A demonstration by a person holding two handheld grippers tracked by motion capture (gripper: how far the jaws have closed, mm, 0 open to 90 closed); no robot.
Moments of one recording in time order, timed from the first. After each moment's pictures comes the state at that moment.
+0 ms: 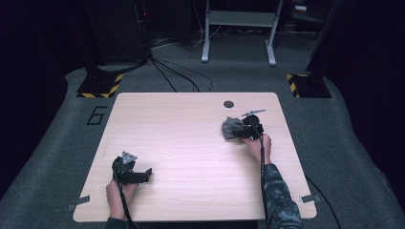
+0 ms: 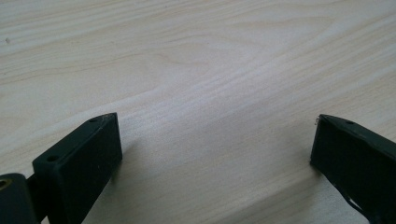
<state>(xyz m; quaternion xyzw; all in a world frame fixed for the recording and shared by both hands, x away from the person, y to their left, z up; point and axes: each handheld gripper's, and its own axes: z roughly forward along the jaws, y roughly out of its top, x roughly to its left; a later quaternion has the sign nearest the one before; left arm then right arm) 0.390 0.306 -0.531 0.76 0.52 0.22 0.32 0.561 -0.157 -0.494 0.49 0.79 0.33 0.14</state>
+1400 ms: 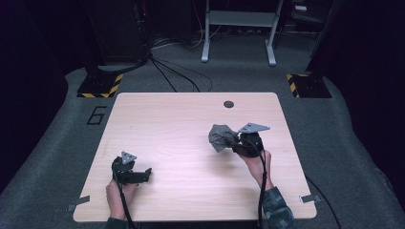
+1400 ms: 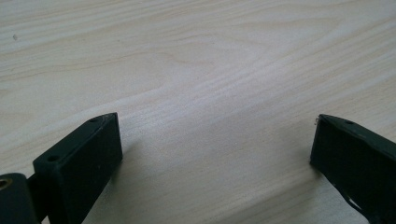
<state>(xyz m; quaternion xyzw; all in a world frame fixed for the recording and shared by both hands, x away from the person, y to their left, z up) 0.390 0.306 -0.531 0.75 0.53 0.23 0.32 0.444 -0.127 -0.435 0.38 0.80 0.44 0.18</state>
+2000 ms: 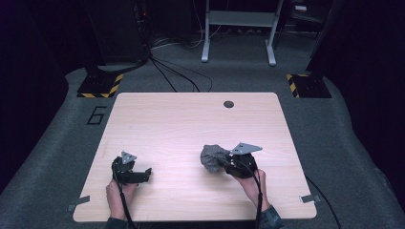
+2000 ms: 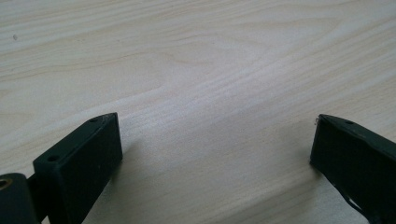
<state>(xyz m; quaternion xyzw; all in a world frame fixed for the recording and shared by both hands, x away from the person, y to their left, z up) 0.390 0.306 -0.531 0.75 0.53 0.23 0.32 0.390 -0.105 -0.459 0.35 0.82 0.43 0.15</state>
